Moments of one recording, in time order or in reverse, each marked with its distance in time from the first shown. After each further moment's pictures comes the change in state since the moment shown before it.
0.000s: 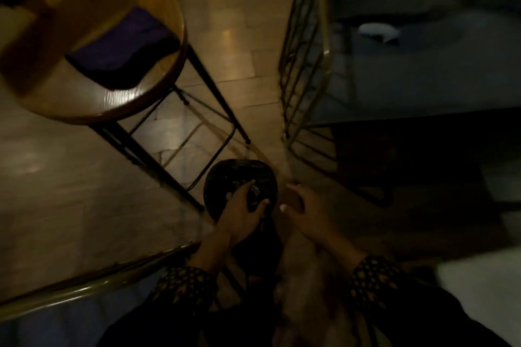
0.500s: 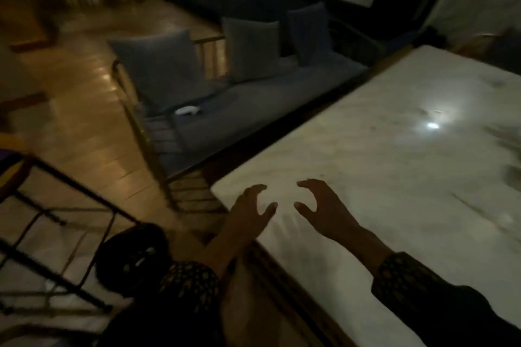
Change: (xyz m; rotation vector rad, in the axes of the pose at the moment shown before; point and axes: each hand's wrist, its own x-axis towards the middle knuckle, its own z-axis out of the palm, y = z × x) left_hand -0.317 0.207 0.221 0.333 -0.183 0.757; right_hand -0.461 0.139 -0.181 -0.183 0.735 -0.040
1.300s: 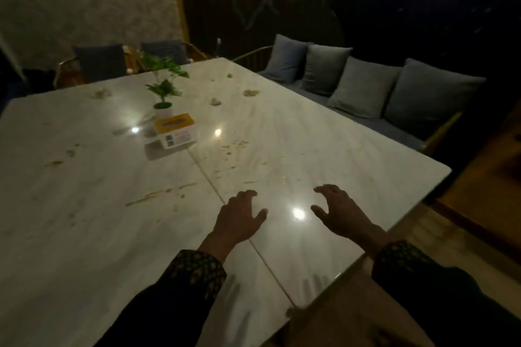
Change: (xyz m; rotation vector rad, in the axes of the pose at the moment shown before) left_hand -0.176 0.386 0.374 0.398 -0.860 1.147; right_hand -0.539 0.182 -0.182 -0.169 0.680 1.289
